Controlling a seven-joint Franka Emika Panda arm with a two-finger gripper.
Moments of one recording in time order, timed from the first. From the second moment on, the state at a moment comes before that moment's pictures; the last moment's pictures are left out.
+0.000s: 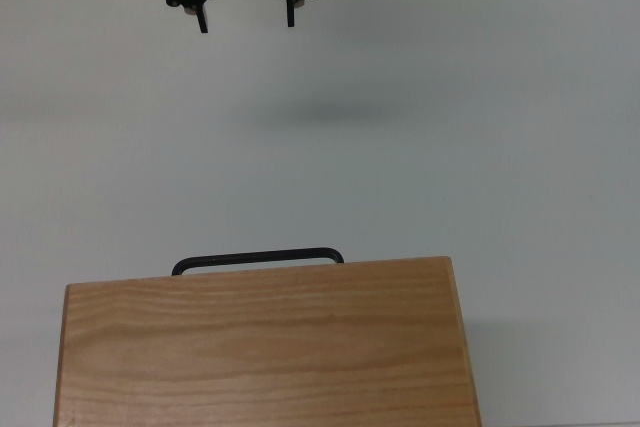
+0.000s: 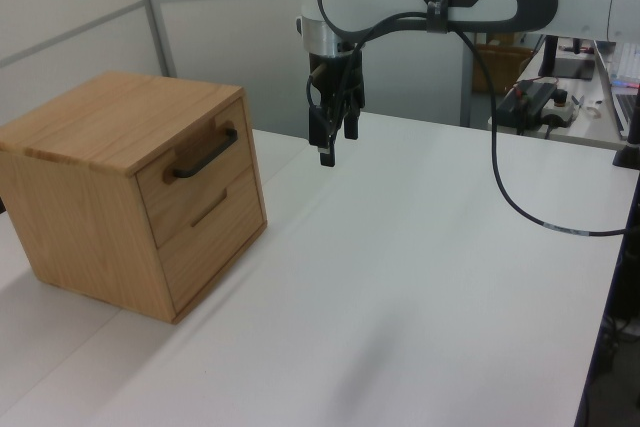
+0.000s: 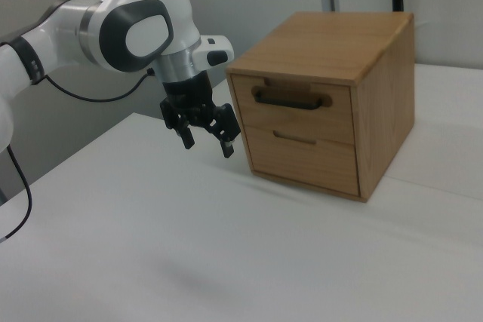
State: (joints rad) arm -0.05 0.15 0.10 -1.41 -0.02 1.60 -0.10
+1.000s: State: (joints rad) arm -0.05 0.21 0.10 -1.41 -0.02 1.93 0.35
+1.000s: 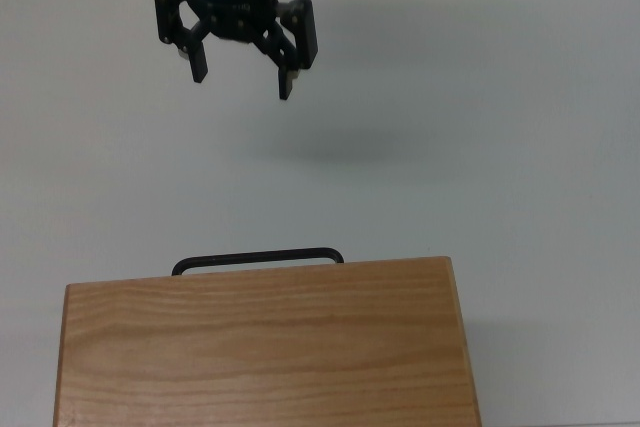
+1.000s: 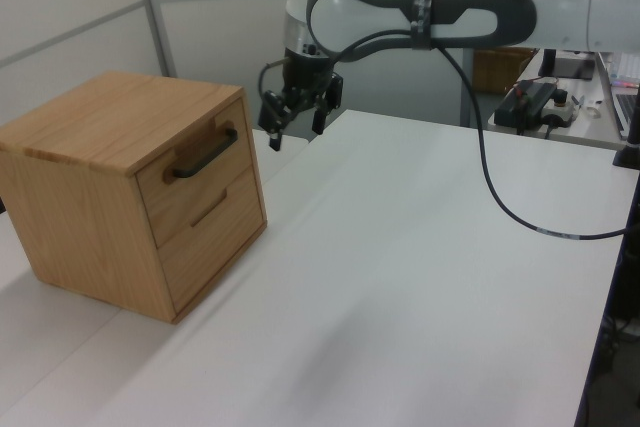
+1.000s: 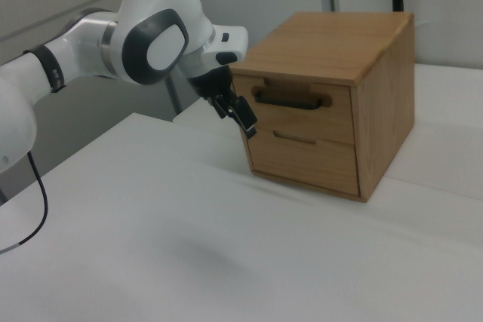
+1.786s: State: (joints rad) arm -0.02 0.40 0.11 -1.27 -0.11 2.11 1.01
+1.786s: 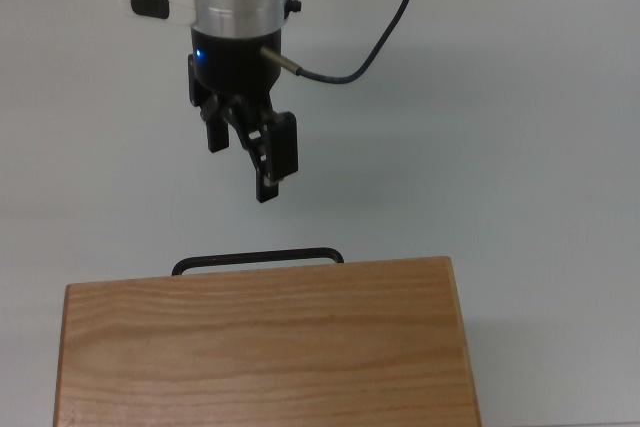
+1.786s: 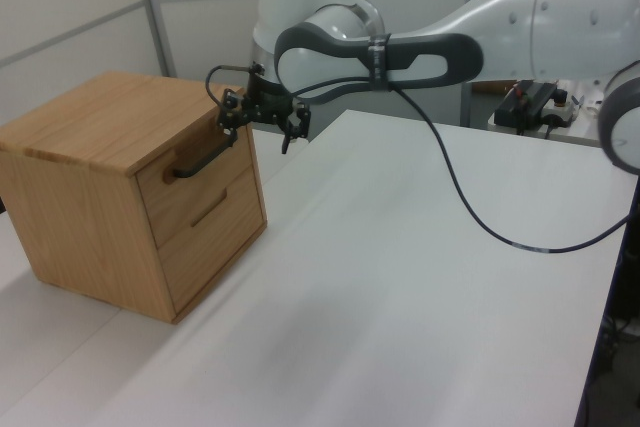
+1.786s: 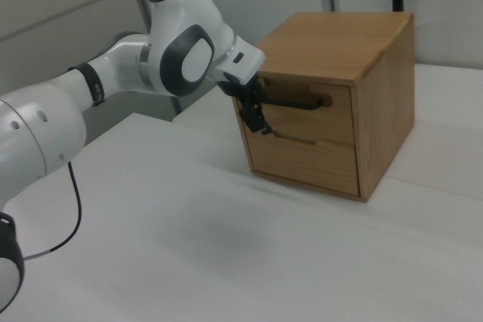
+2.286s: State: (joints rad) arm -0.02 0.50 0.10 -1.13 -0.14 2.16 1.24
